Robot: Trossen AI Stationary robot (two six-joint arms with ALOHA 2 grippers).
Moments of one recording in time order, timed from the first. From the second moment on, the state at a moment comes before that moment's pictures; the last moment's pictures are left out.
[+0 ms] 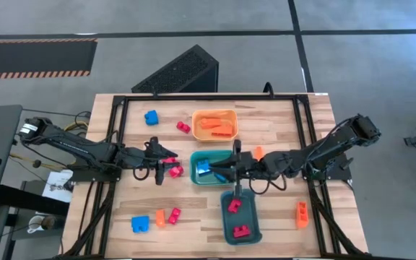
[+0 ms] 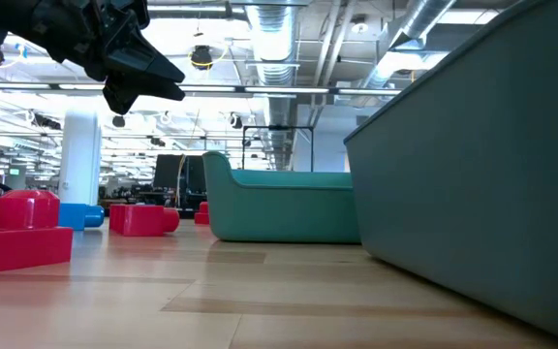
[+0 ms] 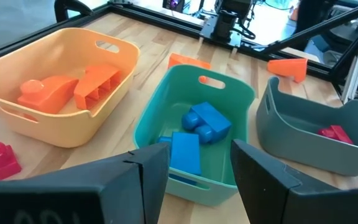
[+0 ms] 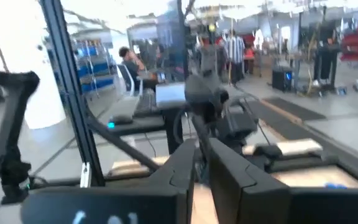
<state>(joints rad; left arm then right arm) -0.24 0.94 0.42 0.12 -0.39 -0.40 0.35 1.44 0.95 0.61 0.41 0.09</state>
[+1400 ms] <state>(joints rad) 0.19 0.94 0.42 0.26 -0.25 -0.11 0.14 1.11 0.45 0.82 0.29 -0.14</state>
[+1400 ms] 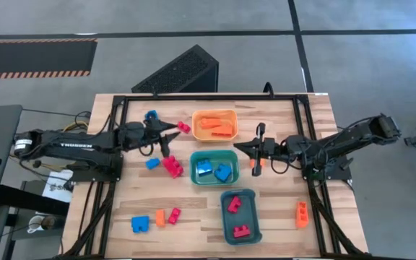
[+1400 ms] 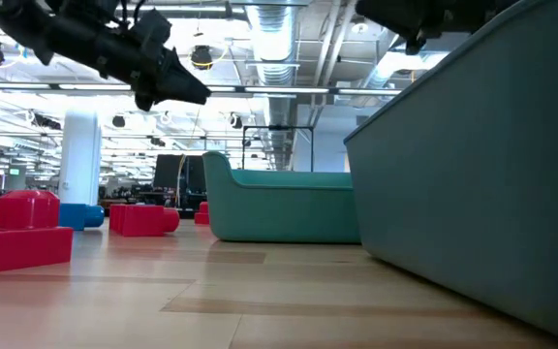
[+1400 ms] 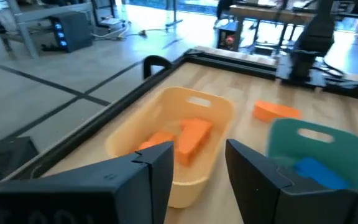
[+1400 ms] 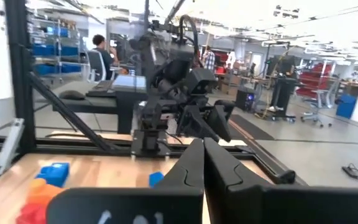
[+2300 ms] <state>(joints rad) 0.47 1.05 0.70 -0.08 0.06 -0.07 0.03 1.09 0.51 0.97 0.28 -0.22</state>
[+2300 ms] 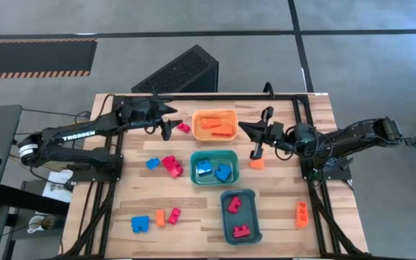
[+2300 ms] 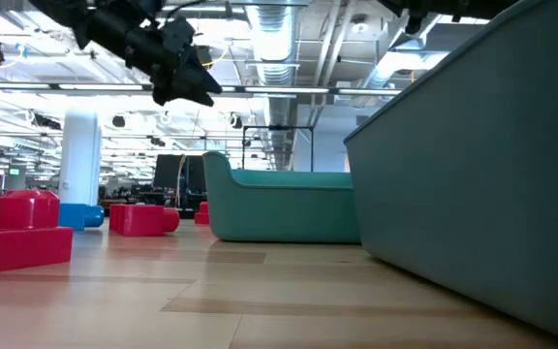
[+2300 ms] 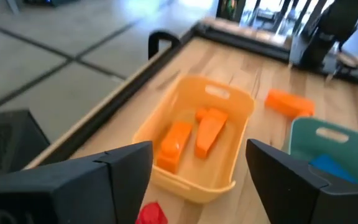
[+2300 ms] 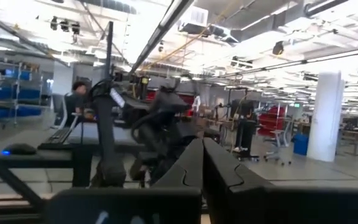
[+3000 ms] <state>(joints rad) 0.54 1.47 1.01 -0.49 -0.06 0.13 0.15 0.89 0.51 0.73 0.29 -0.24</state>
